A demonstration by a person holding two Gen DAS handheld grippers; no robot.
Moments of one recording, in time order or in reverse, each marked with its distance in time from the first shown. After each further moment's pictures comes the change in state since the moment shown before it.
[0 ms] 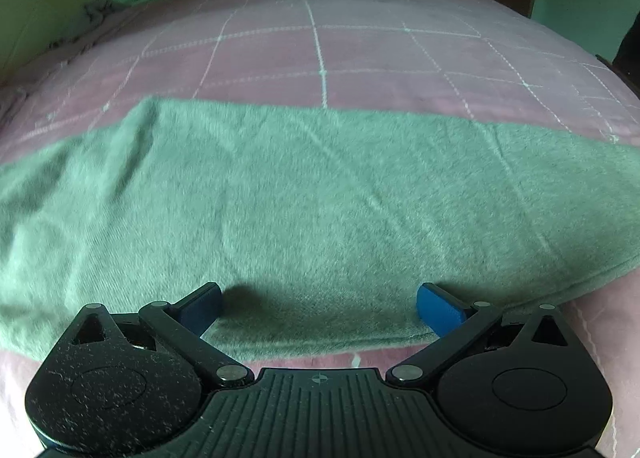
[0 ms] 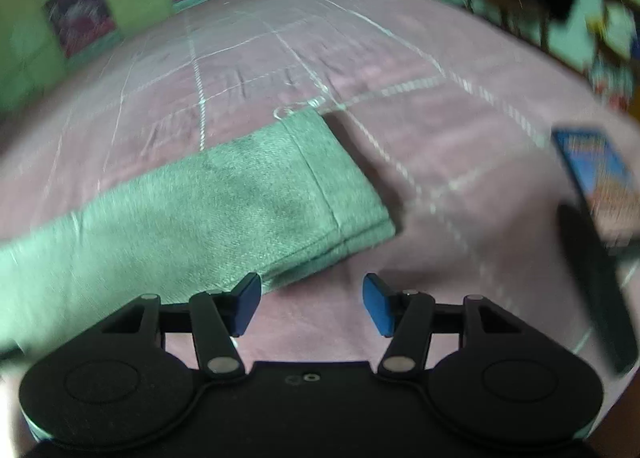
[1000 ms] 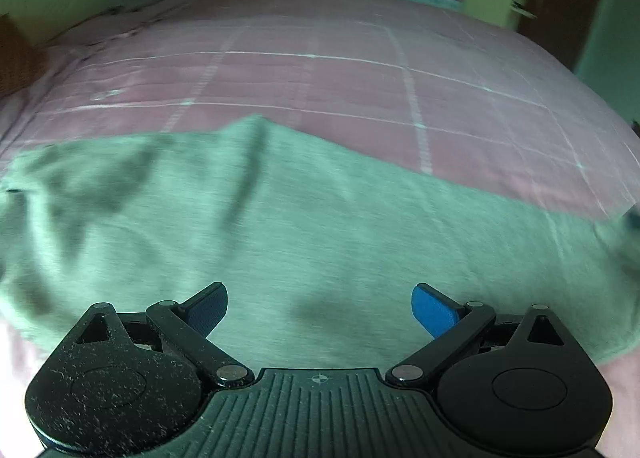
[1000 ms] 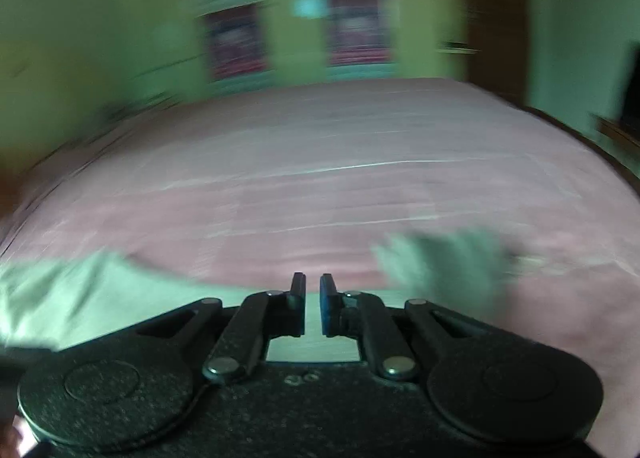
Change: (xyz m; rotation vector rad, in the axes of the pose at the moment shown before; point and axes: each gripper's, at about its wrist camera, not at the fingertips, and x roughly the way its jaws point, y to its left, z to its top) left arm -0.026 0.095 0.029 -0.187 -0.016 0.051; right arm -0.042 0.204 -0.013 -0.431 -0.223 0.284
